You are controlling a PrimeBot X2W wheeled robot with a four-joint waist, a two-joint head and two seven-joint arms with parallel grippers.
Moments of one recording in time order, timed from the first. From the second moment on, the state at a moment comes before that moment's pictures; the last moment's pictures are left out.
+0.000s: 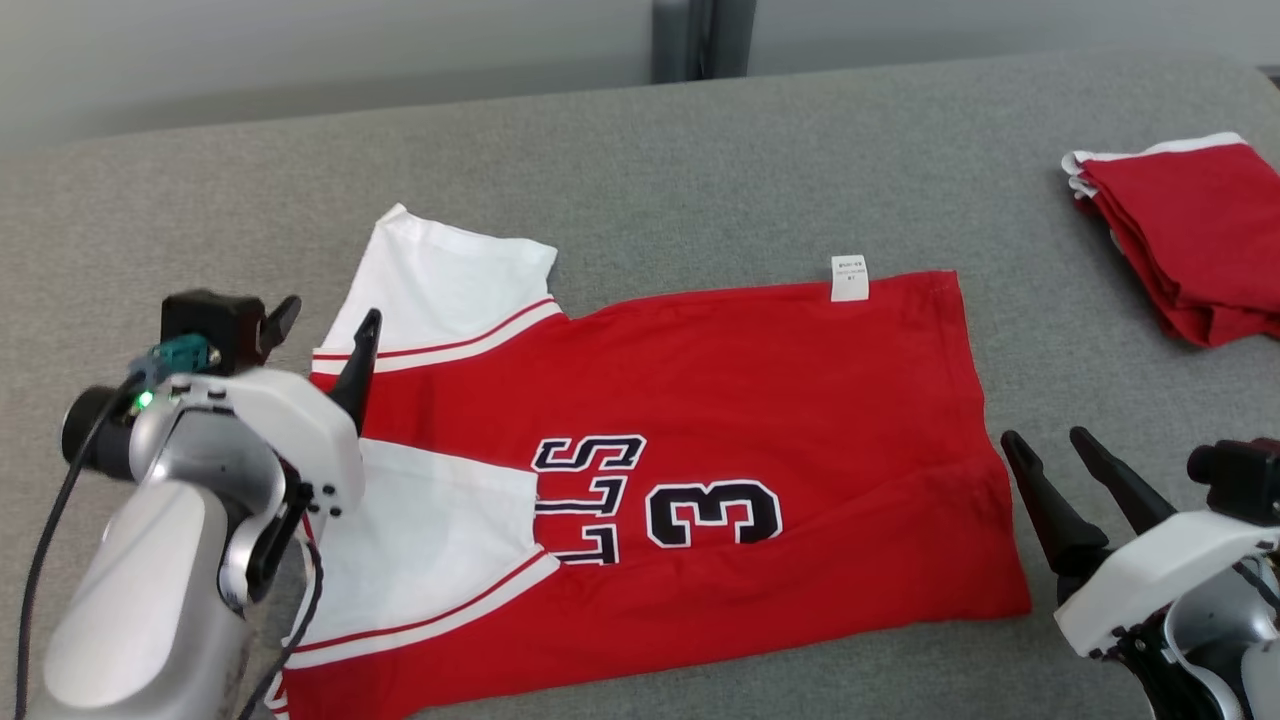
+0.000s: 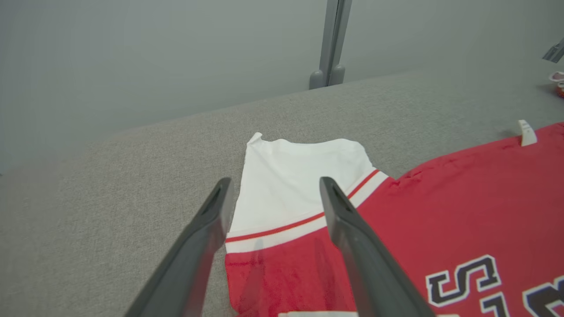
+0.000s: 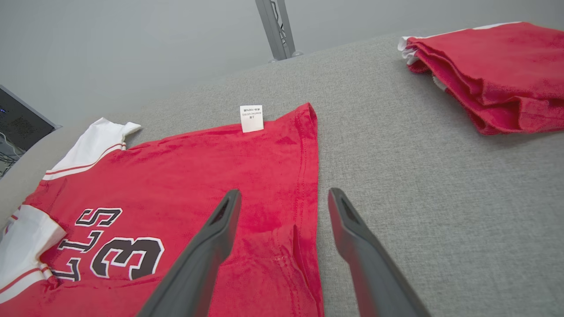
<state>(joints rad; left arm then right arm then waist) -0.40 0.28 -0.21 0.25 -0.37 -0.01 0.25 -0.07 -0.17 0.01 -0.01 0.49 0.13 0.28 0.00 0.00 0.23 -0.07</state>
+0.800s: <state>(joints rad) -0.94 0.31 -0.27 0.85 -0.26 0.04 0.31 -0.28 -0.25 0.18 0.05 0.62 0.13 0.21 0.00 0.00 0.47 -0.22</state>
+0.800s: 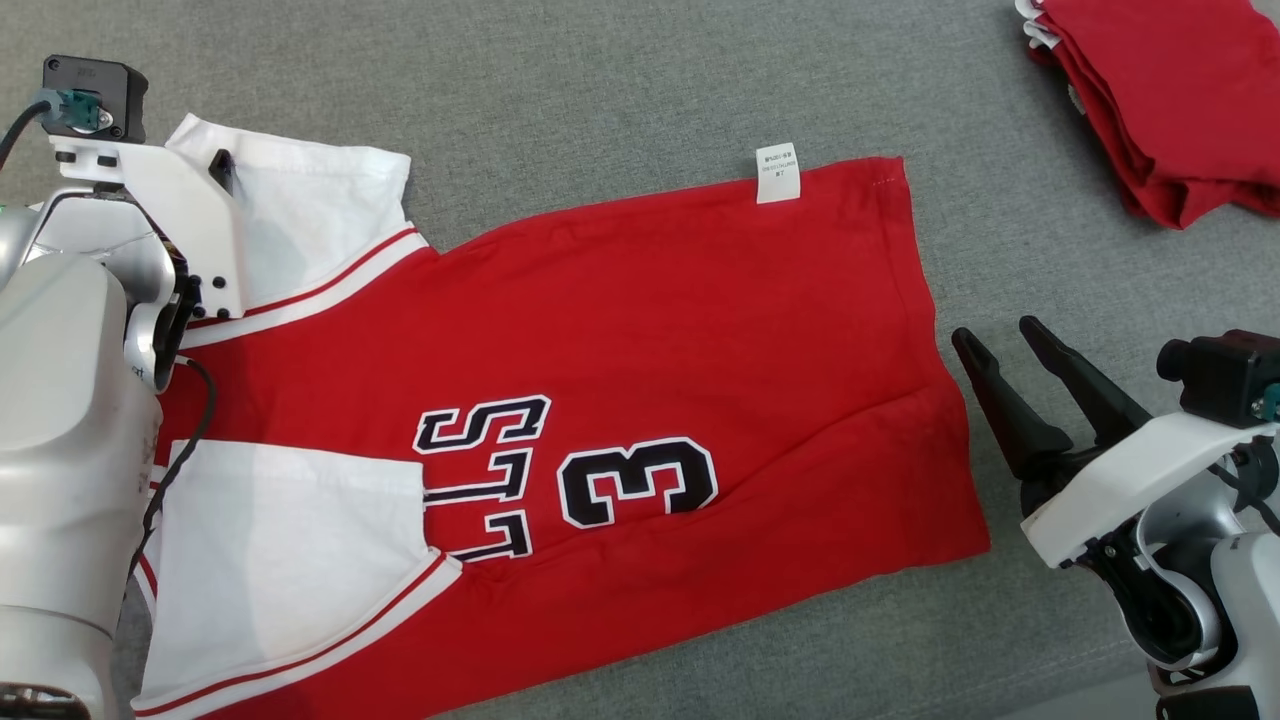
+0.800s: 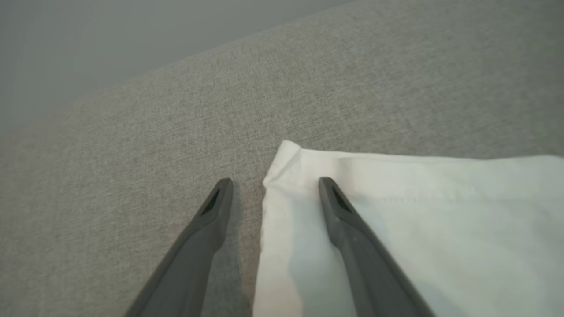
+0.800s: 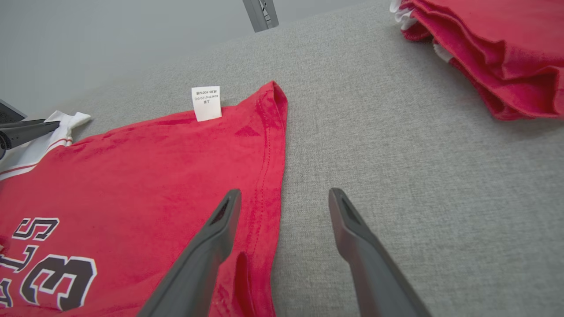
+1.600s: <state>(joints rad) -0.97 0.20 -0.38 0.94 -0.24 -0.06 0.01 -0.44 -0.38 0.22 0.20 0.54 0.13 0.19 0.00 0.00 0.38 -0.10</state>
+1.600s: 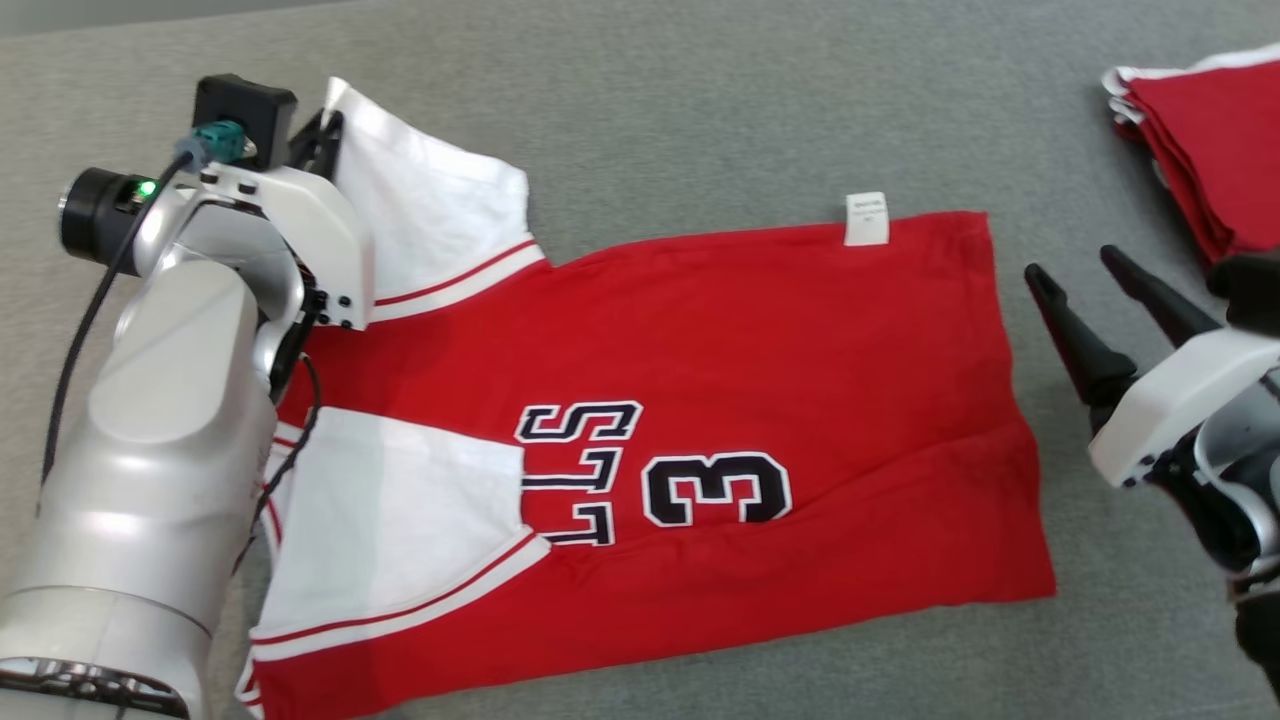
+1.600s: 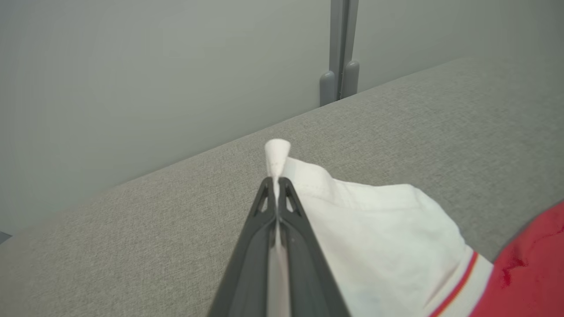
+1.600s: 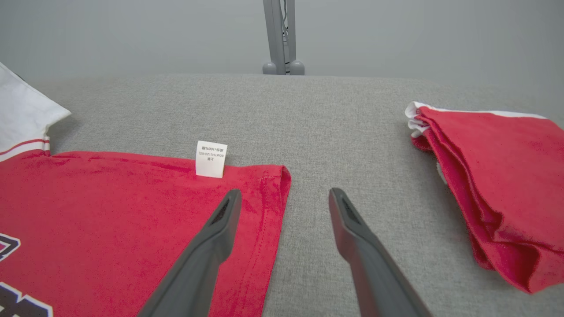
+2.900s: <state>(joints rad) -0.75 0.20 -0.37 0.55 -0.36 -0.04 -0.06 -0.85 -0.57 0.68 0.63 0.73 0.13 0.22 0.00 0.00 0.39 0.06</state>
